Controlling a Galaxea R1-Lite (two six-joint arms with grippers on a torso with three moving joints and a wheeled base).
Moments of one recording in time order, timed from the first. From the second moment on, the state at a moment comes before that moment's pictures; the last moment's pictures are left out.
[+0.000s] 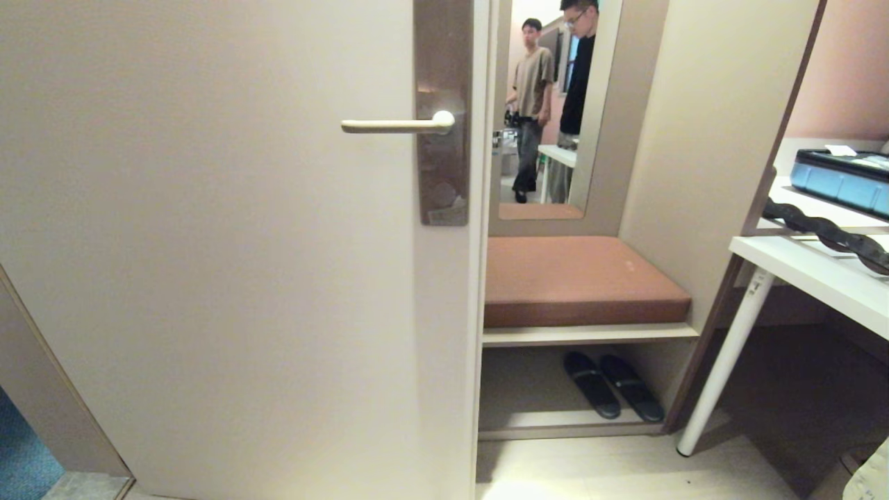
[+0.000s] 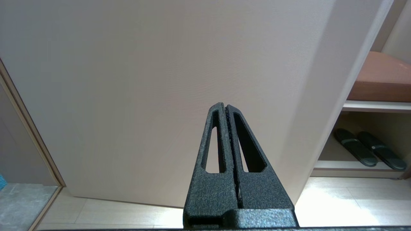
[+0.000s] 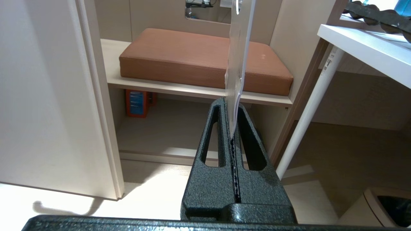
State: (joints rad) left arm 0.00 0.00 0.00 -0.01 0.03 -0.08; right arm 0.00 0.00 0.00 0.01 0.01 -0.08
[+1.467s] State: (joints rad) left arm 0.01 0.00 0.00 -0.01 0.03 -0.08; right arm 0.00 0.00 0.00 0.01 0.01 -0.08
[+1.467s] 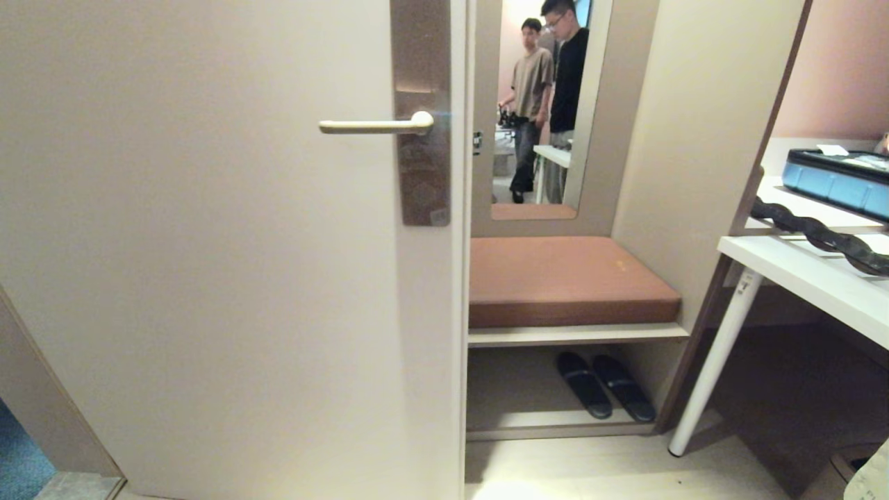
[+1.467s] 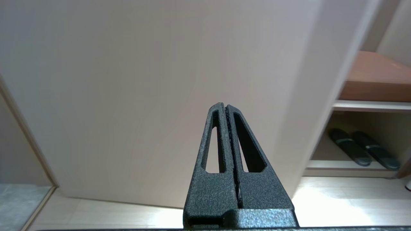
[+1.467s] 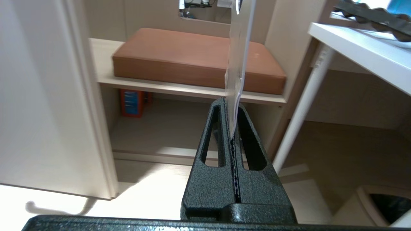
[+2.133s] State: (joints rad) left arm 0.00 0.00 0.00 -0.01 0.03 -0.08; right arm 0.00 0.00 0.00 0.01 0.01 -0.08
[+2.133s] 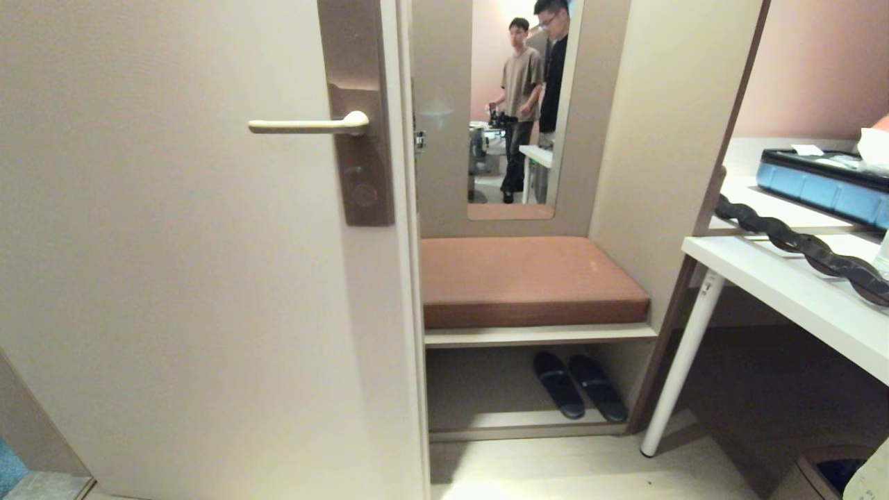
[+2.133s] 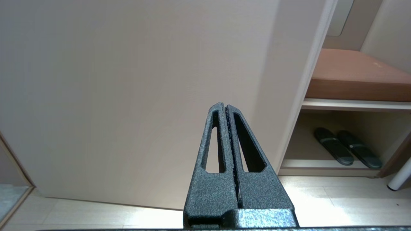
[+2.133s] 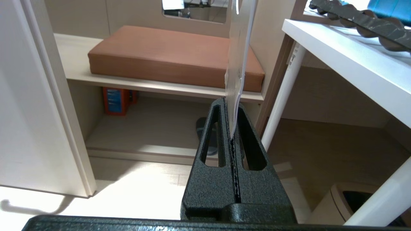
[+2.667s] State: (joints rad) left arm 0.00 0.00 0.00 -0.01 0.03 -0.08; right arm 0.00 0.00 0.00 0.01 0.02 -0.09
